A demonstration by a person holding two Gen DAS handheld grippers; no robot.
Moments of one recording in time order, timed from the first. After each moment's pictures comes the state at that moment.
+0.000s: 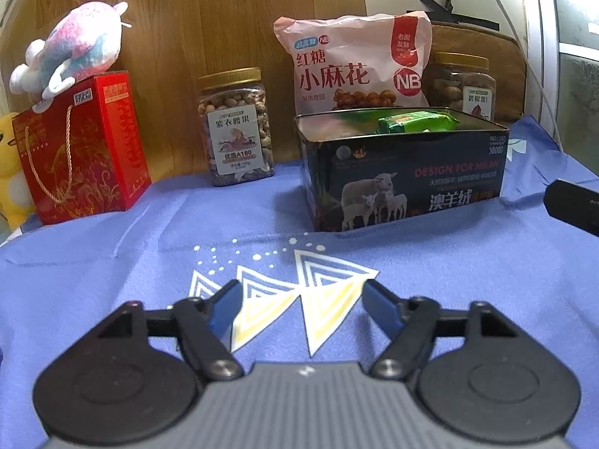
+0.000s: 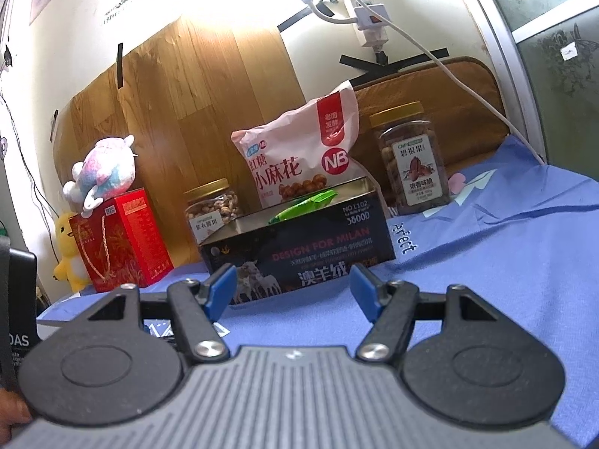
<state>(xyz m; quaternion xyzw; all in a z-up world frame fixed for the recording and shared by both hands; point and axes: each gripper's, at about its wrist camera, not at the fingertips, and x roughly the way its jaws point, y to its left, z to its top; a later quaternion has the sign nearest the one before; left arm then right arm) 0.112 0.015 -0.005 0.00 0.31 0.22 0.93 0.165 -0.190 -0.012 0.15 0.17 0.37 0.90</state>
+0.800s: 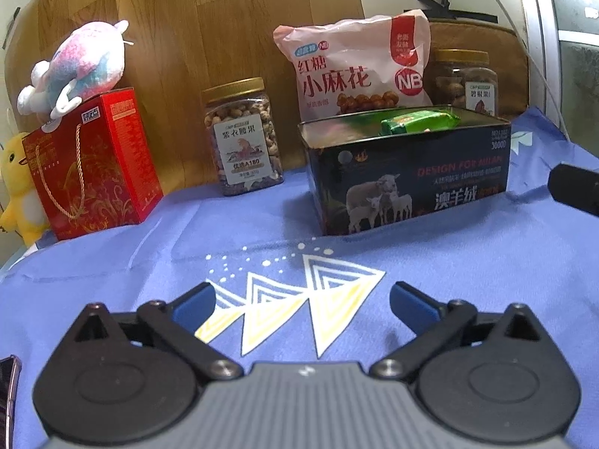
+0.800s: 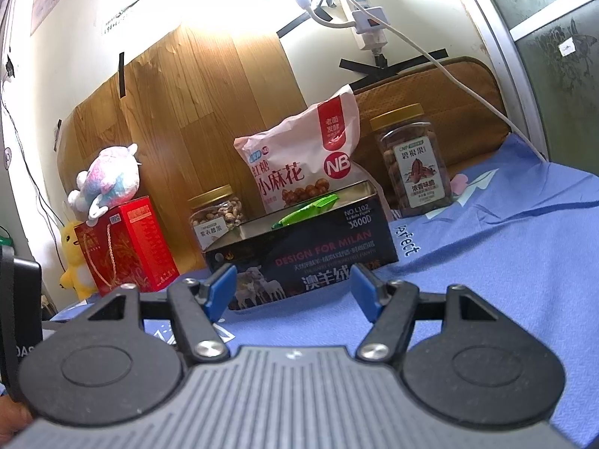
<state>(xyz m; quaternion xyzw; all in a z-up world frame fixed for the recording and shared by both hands) 0.112 0.008 -0.004 0.03 0.31 0.23 0.92 0.164 -0.193 -0.011 0.17 0.17 0.37 0.90</state>
